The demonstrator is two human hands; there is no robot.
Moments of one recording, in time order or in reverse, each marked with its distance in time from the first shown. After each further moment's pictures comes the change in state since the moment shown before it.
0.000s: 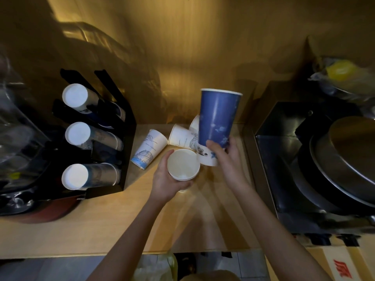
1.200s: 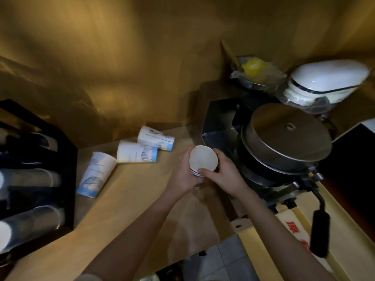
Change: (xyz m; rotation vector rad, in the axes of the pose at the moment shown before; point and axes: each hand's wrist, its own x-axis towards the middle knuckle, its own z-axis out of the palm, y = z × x) left_hand 0.032 0.070 0.134 0.060 -0.394 0.321; right_hand -0.021 0.011 -0.119 -0.722 0.113 0.022
